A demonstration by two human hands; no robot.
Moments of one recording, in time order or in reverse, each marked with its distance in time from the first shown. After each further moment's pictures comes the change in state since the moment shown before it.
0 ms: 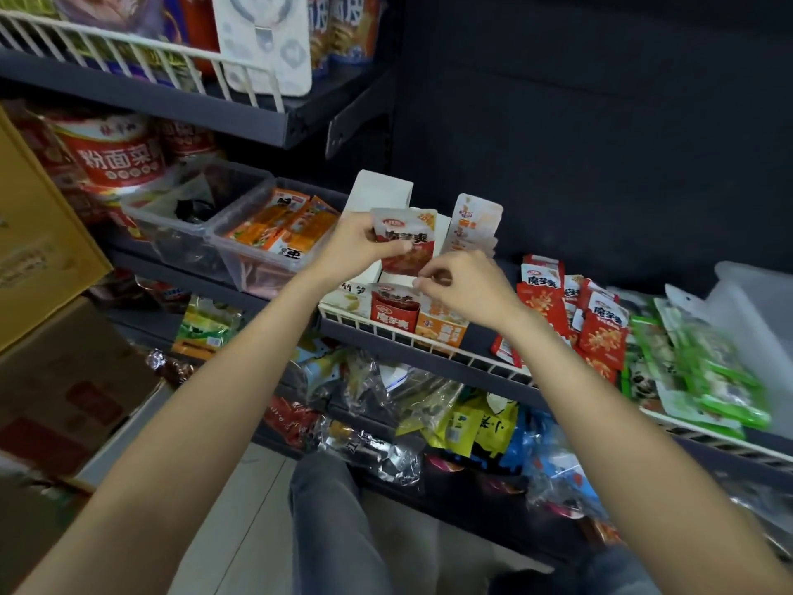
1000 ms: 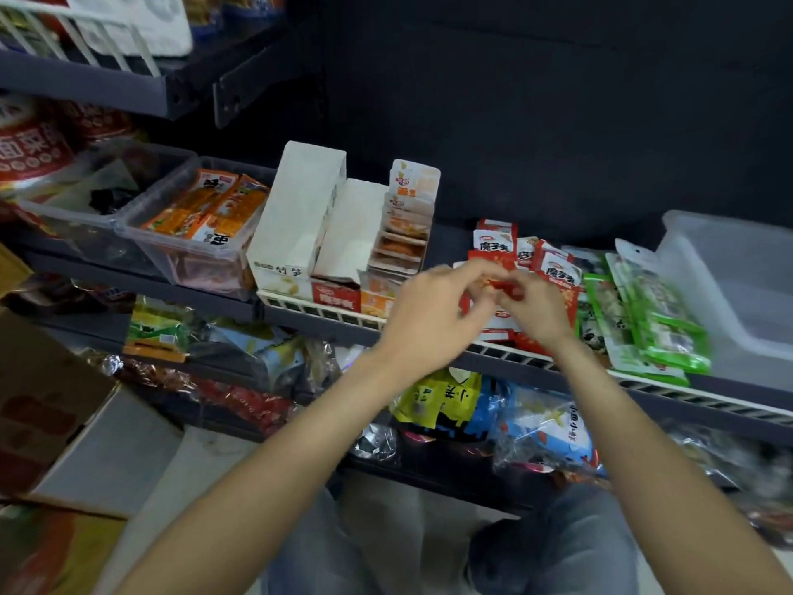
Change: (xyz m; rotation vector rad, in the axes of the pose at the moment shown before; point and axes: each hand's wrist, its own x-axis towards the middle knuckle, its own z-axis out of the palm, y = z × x) left_hand -0.068 0.063 0.151 0.288 -0.074 0.308; right_hand -0.088 0.142 0.001 0.109 0.110 0.481
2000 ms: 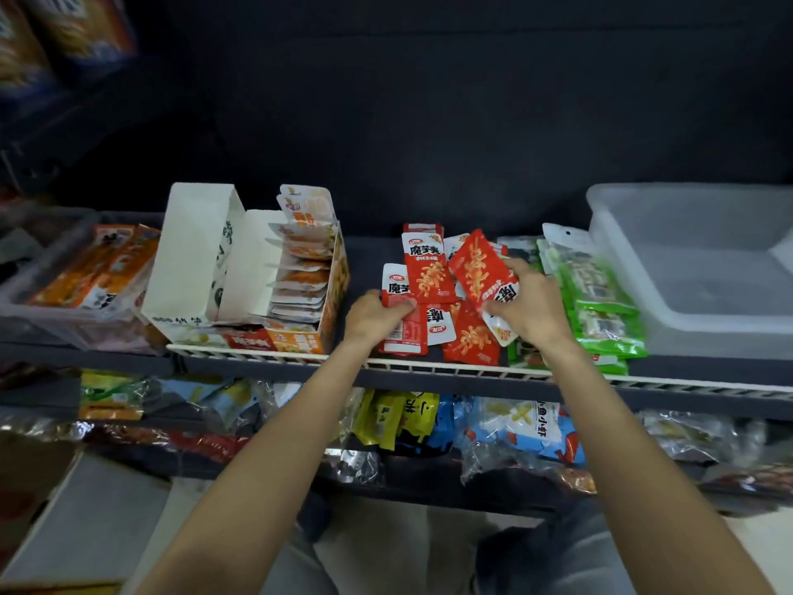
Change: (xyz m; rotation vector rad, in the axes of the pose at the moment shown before) left_hand 0.070 -0.093 0.114 -0.039 -0.187 -0.859; right_hand 0.002 0.070 -0.054 0.158 0.087 0.178
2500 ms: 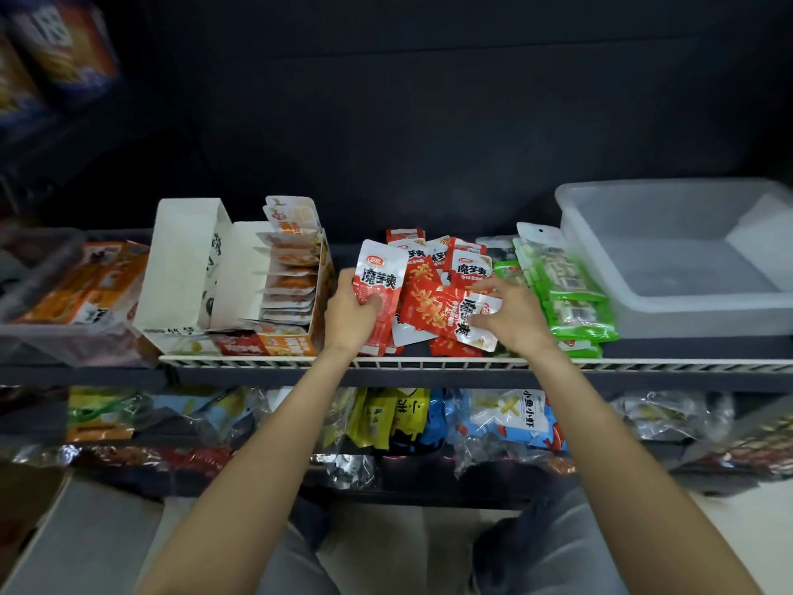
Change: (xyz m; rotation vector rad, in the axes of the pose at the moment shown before) left_hand -0.030 0.004 -0.016 -0.131 0.197 0.293; right_hand -0.028 0.004 -0.002 0.096 -0.057 0.060
